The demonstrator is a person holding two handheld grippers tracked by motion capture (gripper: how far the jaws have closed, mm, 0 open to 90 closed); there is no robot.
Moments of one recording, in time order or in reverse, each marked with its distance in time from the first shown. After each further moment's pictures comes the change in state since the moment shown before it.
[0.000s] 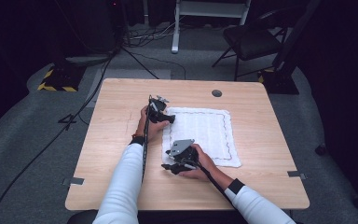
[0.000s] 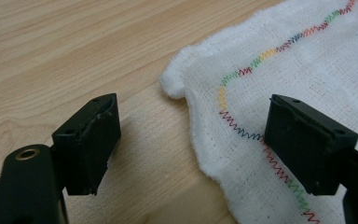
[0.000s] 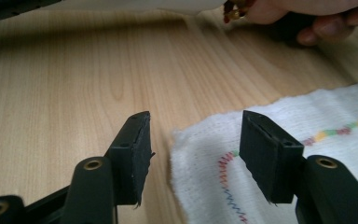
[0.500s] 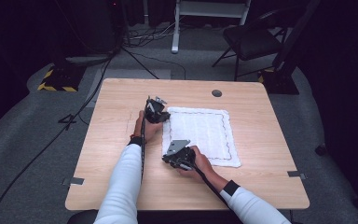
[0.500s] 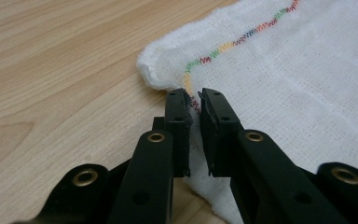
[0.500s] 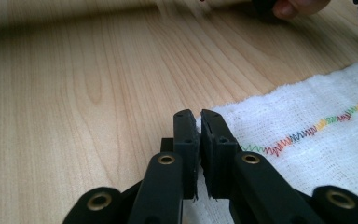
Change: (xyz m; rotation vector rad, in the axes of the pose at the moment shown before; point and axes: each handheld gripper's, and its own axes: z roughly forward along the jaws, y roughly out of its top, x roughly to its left) left arm 0.006 -0.006 -0.013 0.006 -0.113 0.043; right arm 0.003 0.004 0.009 0.045 -0.079 0.049
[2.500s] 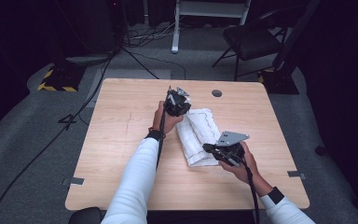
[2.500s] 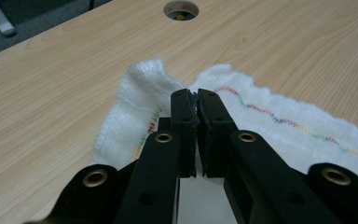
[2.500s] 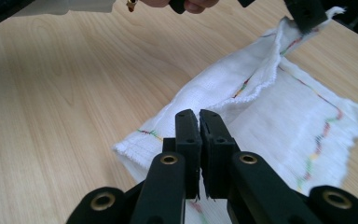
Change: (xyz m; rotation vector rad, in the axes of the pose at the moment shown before) left arm -0.073 0.068 -0.004 -0.112 -0.028 0.096; right arm -0.039 -0.054 -0.137 -0.123 -0.168 0.142
